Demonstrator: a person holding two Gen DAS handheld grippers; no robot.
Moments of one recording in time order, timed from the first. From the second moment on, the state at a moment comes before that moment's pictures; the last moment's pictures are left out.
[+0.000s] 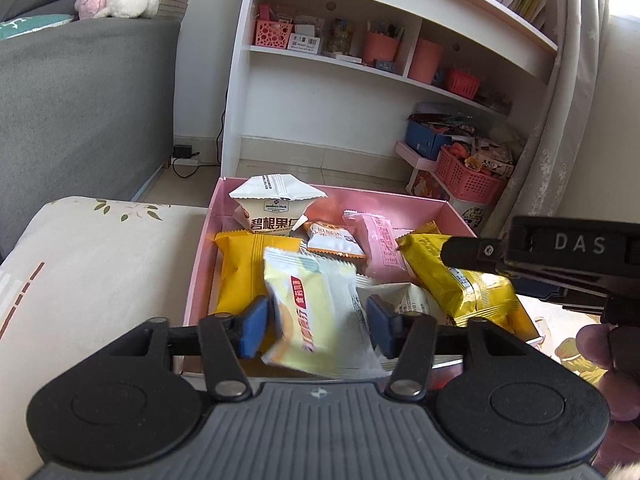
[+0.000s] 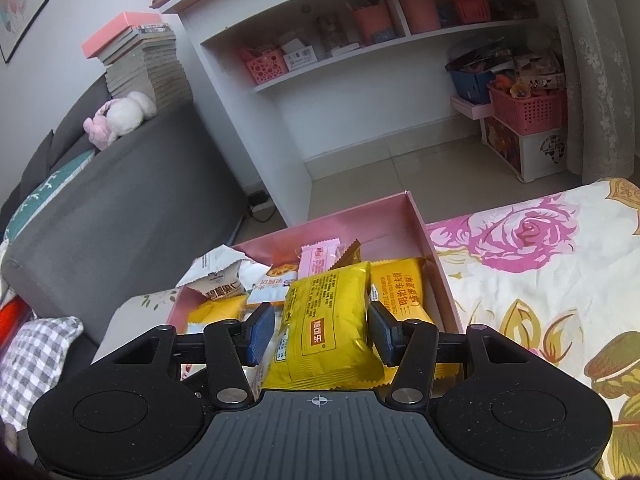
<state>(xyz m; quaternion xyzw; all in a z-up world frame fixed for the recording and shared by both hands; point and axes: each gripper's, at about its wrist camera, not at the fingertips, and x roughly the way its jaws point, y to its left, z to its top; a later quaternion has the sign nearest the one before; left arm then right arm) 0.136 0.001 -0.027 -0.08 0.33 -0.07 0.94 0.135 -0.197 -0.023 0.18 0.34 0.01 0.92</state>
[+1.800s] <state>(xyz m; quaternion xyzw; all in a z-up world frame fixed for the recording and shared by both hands) 0.032 0.057 -0.043 0.07 0.39 -0.10 0.91 -0.008 -0.185 -0.033 0.01 0.39 0.01 0.92</state>
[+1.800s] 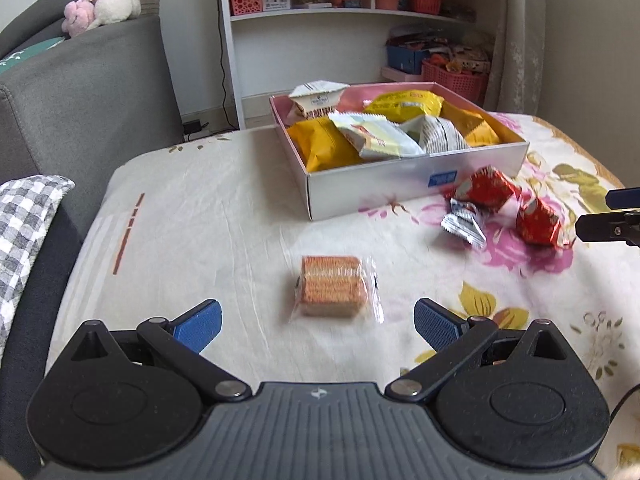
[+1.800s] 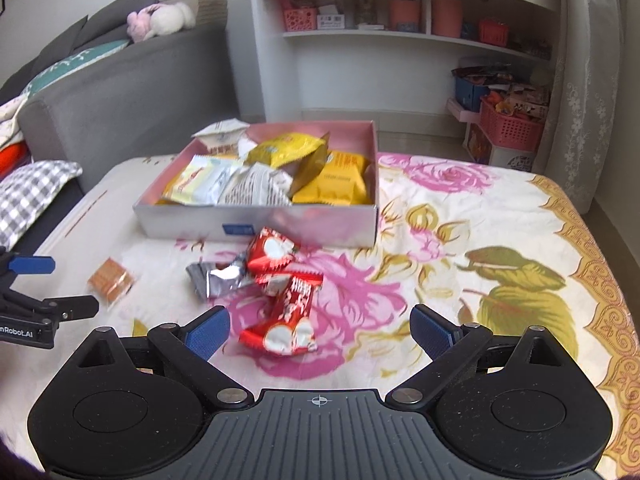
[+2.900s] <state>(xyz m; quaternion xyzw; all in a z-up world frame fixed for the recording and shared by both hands) 0.040 0.054 -0.067 0.05 0.36 -0.12 0.92 0.006 -0.170 -0.082 -0.02 0.38 0.04 0.92</state>
